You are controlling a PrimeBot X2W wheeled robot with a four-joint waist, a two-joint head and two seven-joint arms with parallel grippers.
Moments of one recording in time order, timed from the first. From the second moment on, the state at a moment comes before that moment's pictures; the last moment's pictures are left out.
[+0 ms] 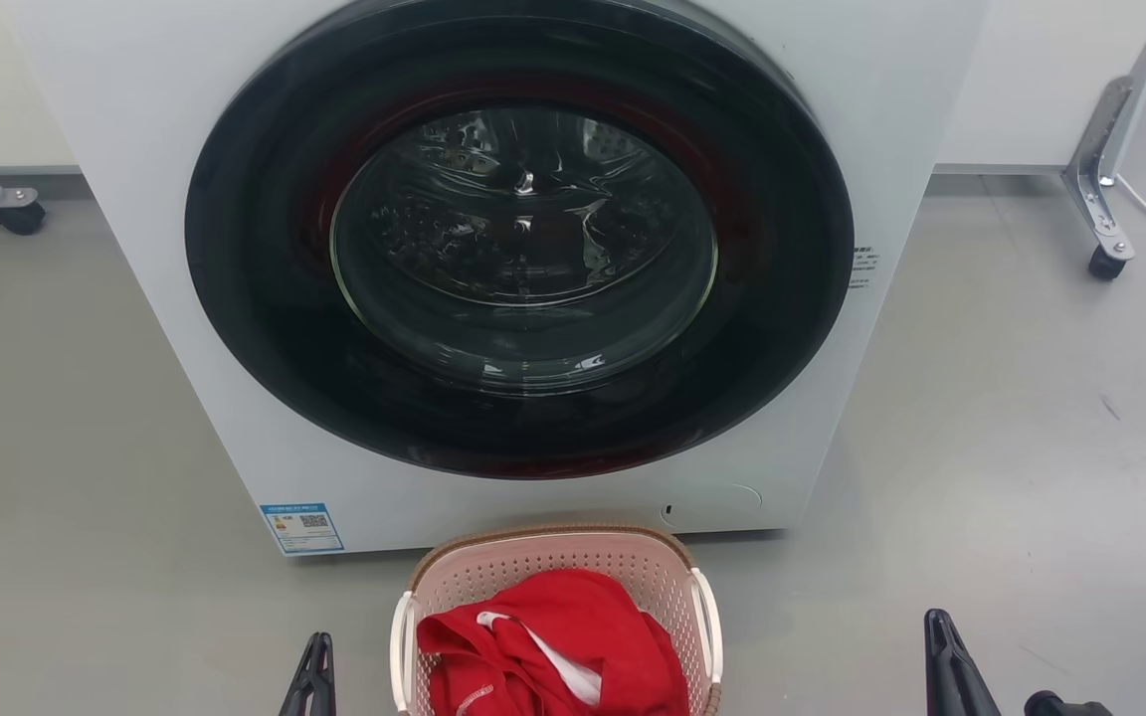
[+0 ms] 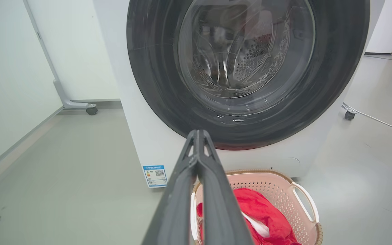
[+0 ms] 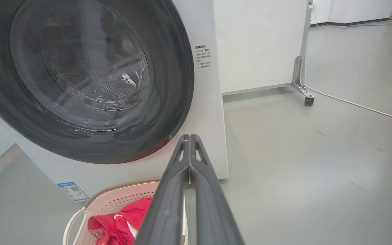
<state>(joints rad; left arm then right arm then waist) 0.18 0.07 -0.17 0.09 -0.14 0.11 -0.24 0.13 -0.06 0.19 0.11 0.28 -0.12 -0.24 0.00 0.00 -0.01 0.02</state>
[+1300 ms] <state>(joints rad) 0.08 0.06 -0.06 0.18 -0.76 0.02 -0.08 0.05 -0.05 0.05 0.18 0.84 -0.02 -0.08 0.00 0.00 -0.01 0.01</state>
